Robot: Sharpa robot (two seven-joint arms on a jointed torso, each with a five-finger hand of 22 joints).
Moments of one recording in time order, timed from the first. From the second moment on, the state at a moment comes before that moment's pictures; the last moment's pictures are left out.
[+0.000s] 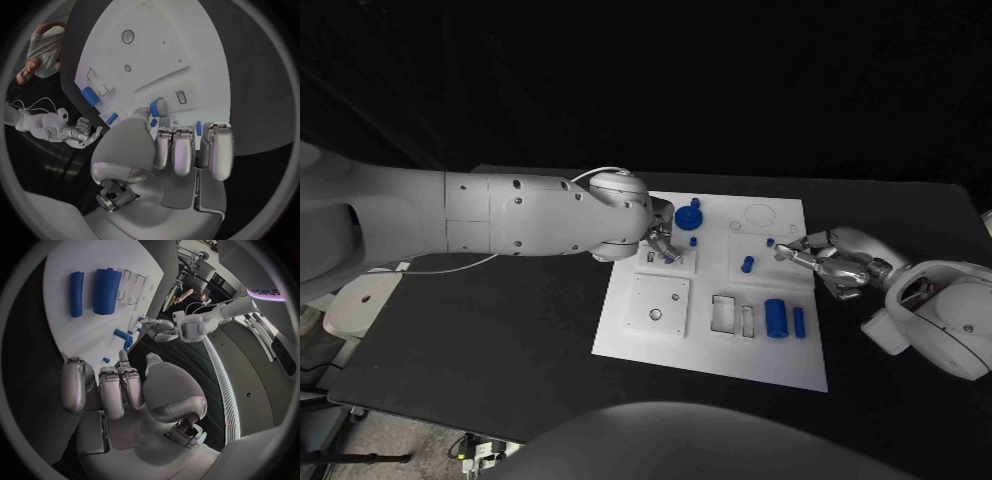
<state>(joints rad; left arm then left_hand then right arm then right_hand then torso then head) 1.34 -0.78 -0.23 1.58 -1.23 0.05 -0.67 1.20 0.06 -0.08 0.29 0.66 1.06 0.01 0.28 1.19 1.47 -0.05 1.58 1.31 1.46 -0.09 1.57 1.31 0.02 1.47 0.03 1.55 1.31 1.26 -0.86 -0.21 1.61 -0.86 -0.21 -0.03 1.10 0.21 -0.14 0.29 0.40 0.74 0.16 0.24 0.42 1.46 0.09 1.57 1.31 1.47 0.03 1.57 1.31 0.05 1.39 0.15 1.37 1.31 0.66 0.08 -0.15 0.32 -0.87</state>
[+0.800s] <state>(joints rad) 1.34 -0.80 -0.23 1.59 -1.24 0.05 -0.67 1.20 0.07 -0.07 0.29 0.66 1.06 0.01 0.28 1.19 1.47 -0.05 1.58 1.31 1.46 -0.09 1.57 1.31 0.01 1.47 0.03 1.55 1.31 1.26 -0.87 -0.21 1.61 -0.86 -0.21 -0.03 1.10 0.21 -0.14 0.29 0.40 0.74 0.16 0.24 0.42 1.46 0.09 1.57 1.31 1.47 0.03 1.57 1.31 0.05 1.39 0.15 1.37 1.31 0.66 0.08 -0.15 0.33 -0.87</state>
